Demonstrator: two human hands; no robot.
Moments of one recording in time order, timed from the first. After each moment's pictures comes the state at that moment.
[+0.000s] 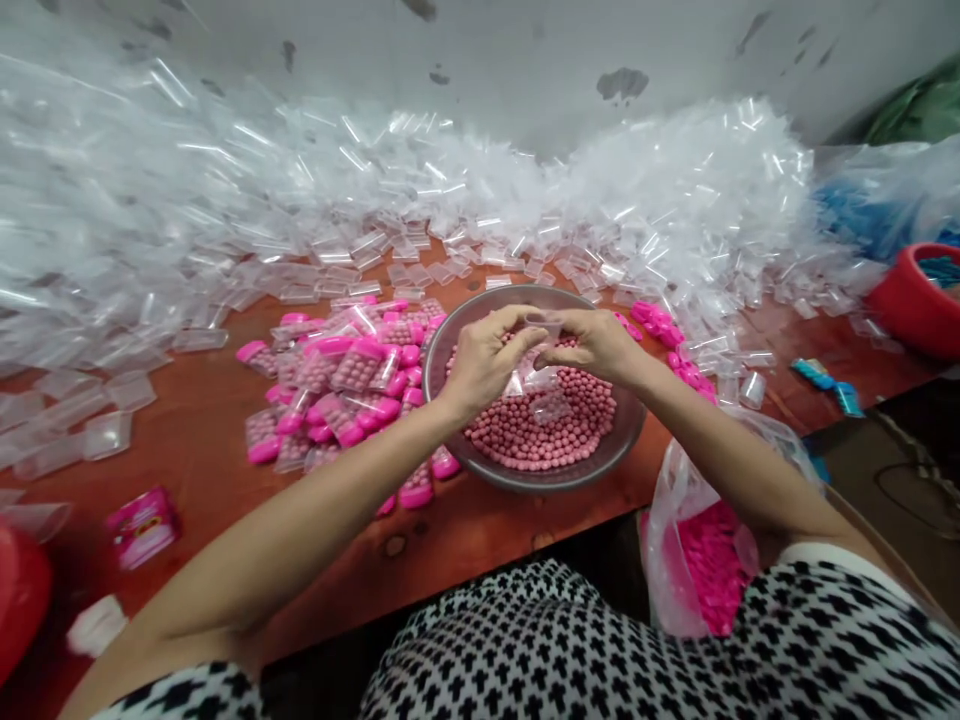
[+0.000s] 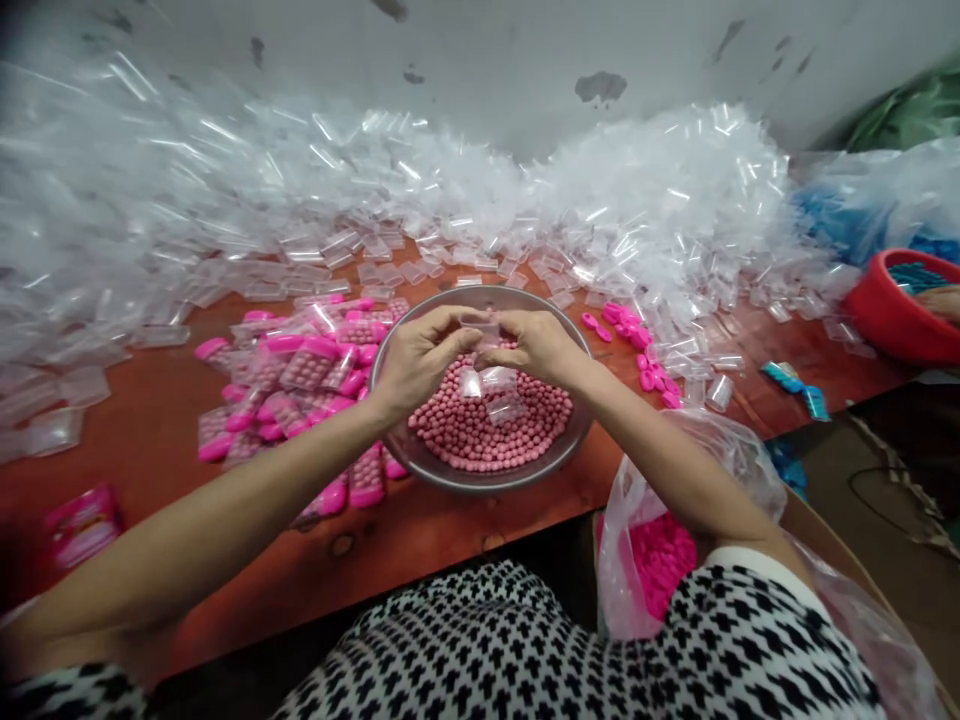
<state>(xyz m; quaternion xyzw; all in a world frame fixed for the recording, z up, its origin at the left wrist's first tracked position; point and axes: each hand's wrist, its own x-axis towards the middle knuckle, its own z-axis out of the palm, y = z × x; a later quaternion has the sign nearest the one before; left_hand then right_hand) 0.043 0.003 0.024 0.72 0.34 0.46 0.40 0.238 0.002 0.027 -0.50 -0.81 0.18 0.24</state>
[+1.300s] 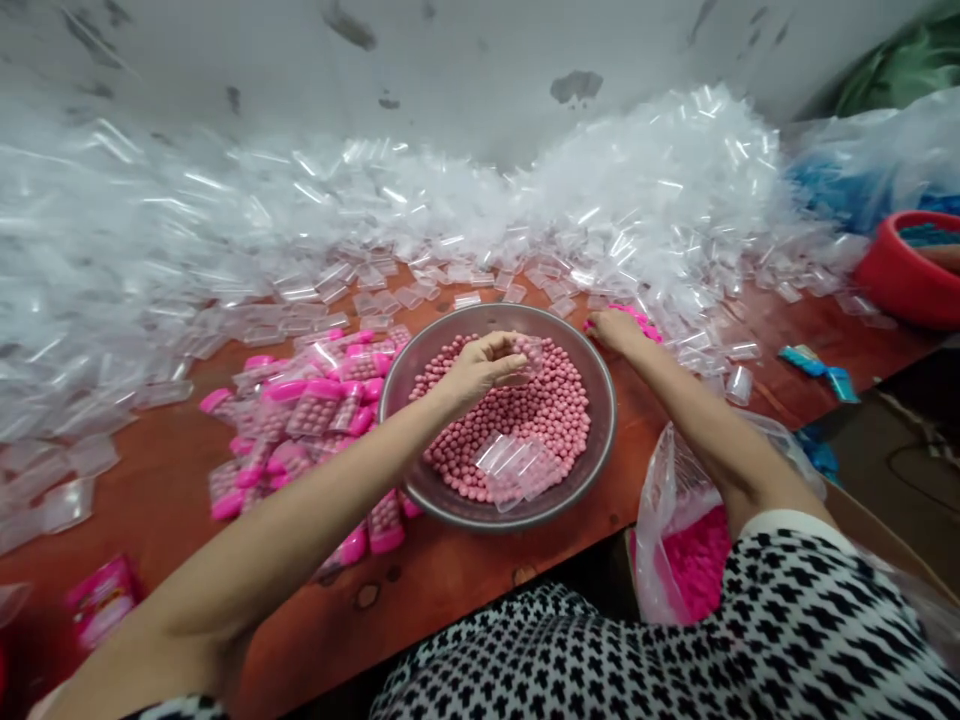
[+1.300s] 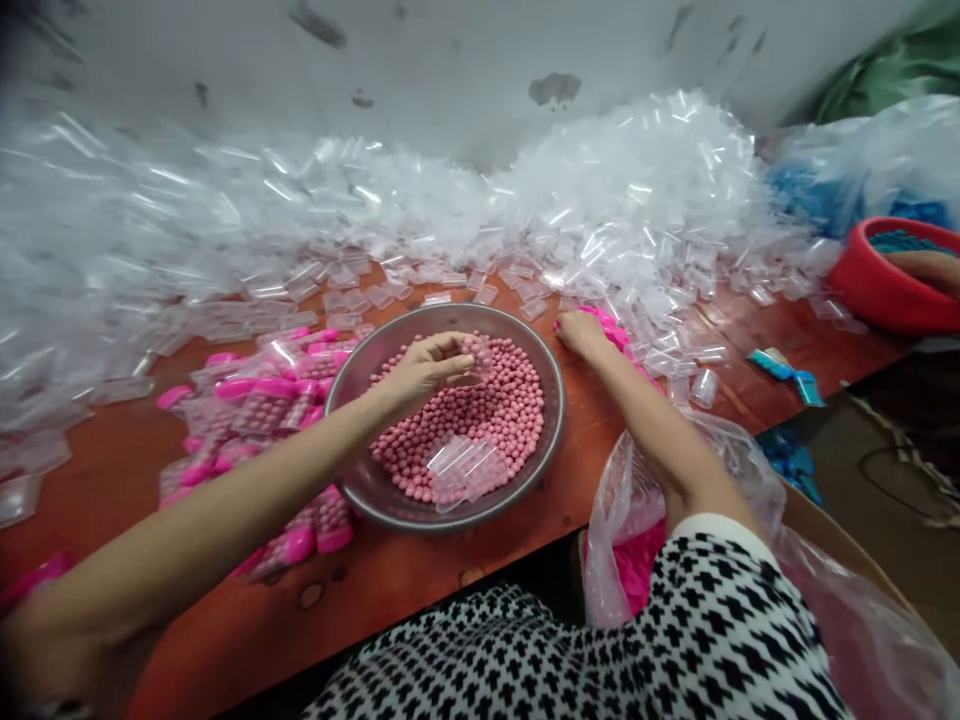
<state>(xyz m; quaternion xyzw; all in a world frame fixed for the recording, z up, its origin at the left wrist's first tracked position) 0.082 0.041 -0.008 0.53 0.29 0.30 0.74 0.369 0.066 -0.043 -0.76 -0.64 0.08 0.03</state>
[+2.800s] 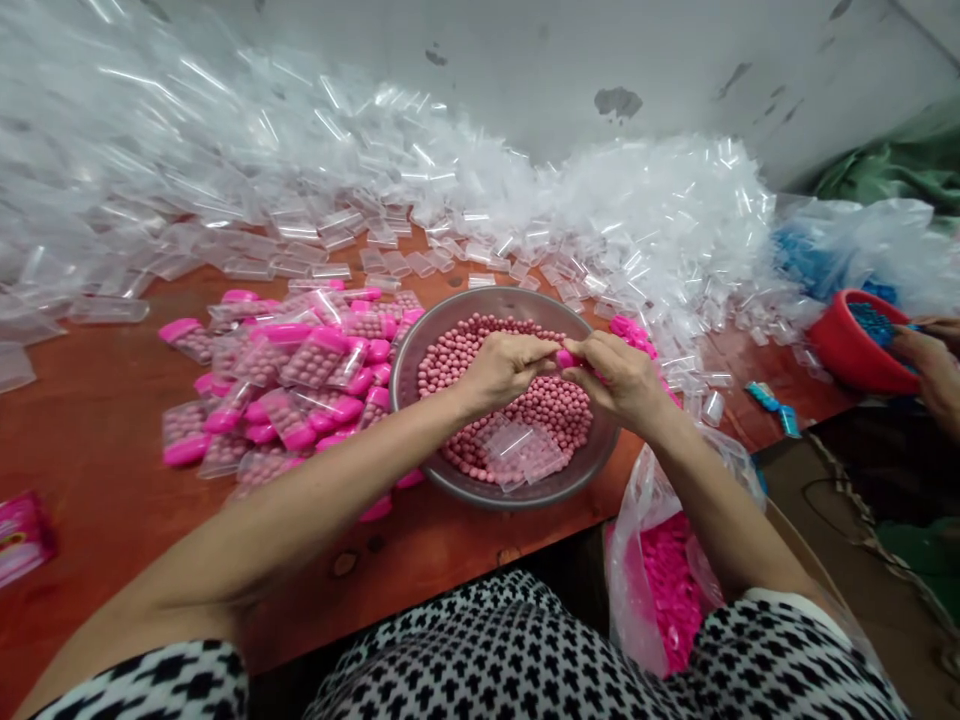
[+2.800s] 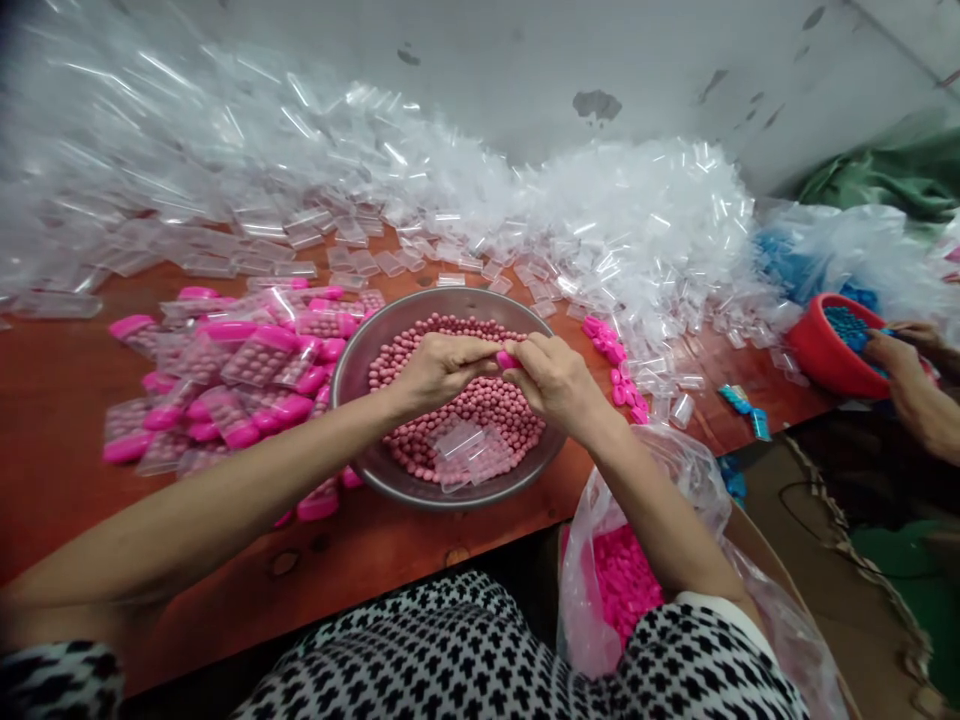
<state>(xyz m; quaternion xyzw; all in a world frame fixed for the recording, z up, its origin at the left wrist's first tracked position) 0.075 0.021 -0.006 0.82 0.20 0.42 0.35 0.263 -0.047 0.044 -0.44 -0.86 -0.04 0.24</state>
